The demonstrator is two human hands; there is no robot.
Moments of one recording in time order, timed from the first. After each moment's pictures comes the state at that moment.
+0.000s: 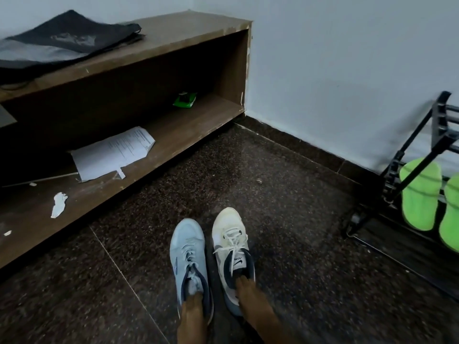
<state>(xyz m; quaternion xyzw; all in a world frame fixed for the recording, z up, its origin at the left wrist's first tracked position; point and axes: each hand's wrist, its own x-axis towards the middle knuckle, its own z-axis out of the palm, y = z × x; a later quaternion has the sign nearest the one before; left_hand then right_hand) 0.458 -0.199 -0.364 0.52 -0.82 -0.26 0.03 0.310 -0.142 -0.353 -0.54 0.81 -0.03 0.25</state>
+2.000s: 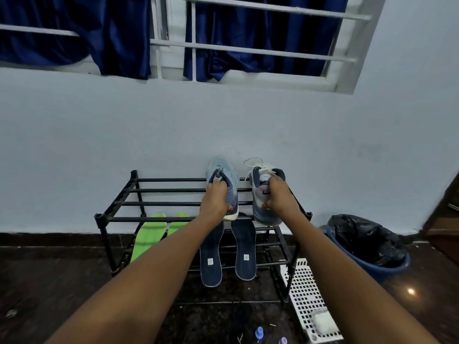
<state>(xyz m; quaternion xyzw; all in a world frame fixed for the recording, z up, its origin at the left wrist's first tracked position) -0.076 0.158 -0.005 0.02 -0.97 -0.21 0.14 -0.109 0.323 0.007 -0.12 0.95 -0.24 -0.13</state>
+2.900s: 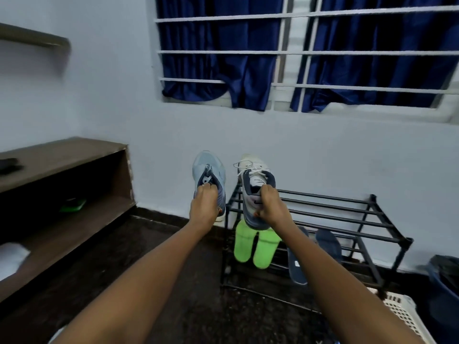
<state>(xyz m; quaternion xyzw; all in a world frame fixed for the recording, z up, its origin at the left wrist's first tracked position) 0.149 -0.059 0.045 0.21 -0.94 -0.12 0.23 0.059 0.093 0.040 -0.34 0.90 -0.23 -0.15</state>
